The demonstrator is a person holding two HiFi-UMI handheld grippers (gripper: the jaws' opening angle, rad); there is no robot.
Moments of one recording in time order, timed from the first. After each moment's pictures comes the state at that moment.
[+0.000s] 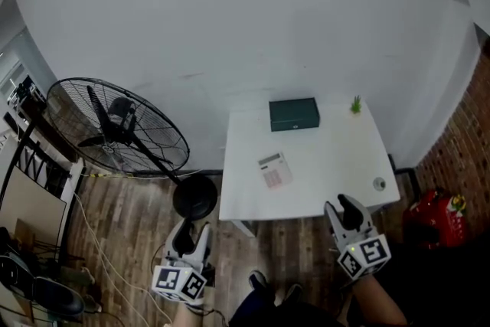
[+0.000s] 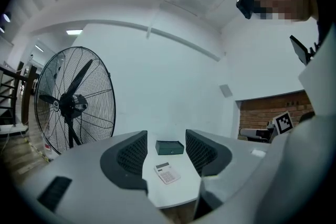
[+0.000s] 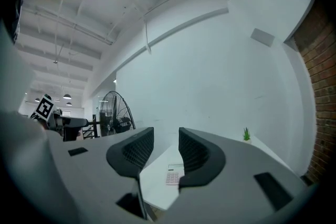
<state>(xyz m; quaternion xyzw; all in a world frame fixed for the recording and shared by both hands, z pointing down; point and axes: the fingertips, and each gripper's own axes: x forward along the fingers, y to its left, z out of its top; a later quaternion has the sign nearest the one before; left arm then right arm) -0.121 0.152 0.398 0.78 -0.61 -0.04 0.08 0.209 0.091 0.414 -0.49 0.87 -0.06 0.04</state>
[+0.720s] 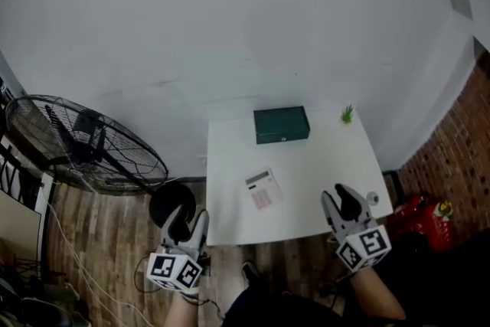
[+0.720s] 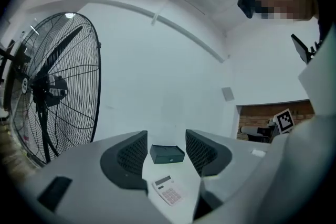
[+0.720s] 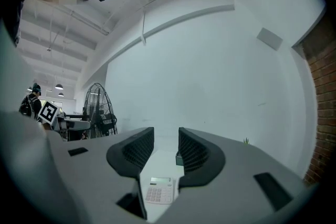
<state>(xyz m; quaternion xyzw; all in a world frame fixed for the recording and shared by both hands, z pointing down) -0.148 -0.027 0.424 0.81 -0.57 -0.06 0.11 0.182 -0.050 0.406 -0.52 0.85 -0.05 0.01</state>
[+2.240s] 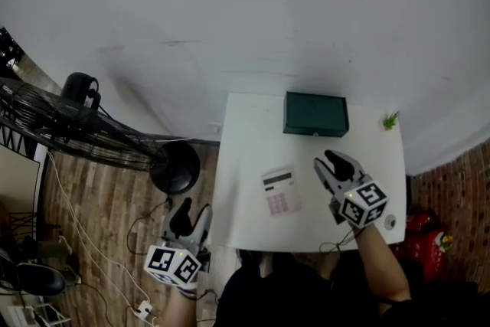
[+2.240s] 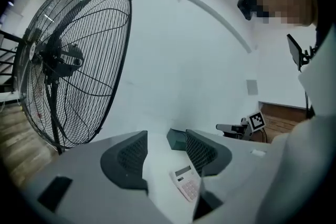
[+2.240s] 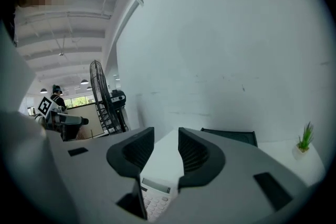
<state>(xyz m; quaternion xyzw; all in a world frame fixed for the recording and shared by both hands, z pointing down) -0.202 -0.141 0.525 0.77 -0.60 -0.03 0.22 0.081 -0.294 0.525 -0.37 0.91 -0.14 -0.11</state>
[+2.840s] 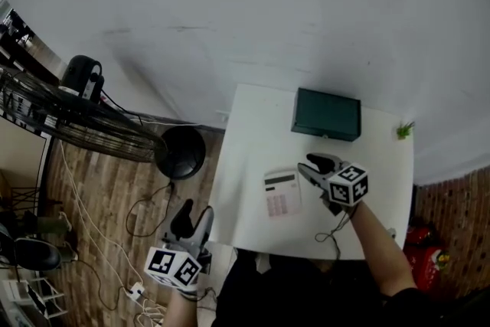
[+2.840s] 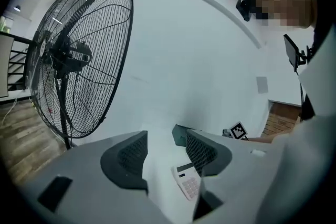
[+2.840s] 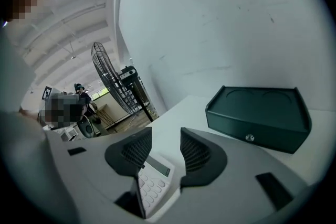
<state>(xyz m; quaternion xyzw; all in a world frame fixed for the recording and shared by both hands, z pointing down) -0.188 -0.148 0.547 0.73 -0.64 -0.02 0.24 0.044 -0.330 0.661 -0.21 0.92 -0.25 -0.22</state>
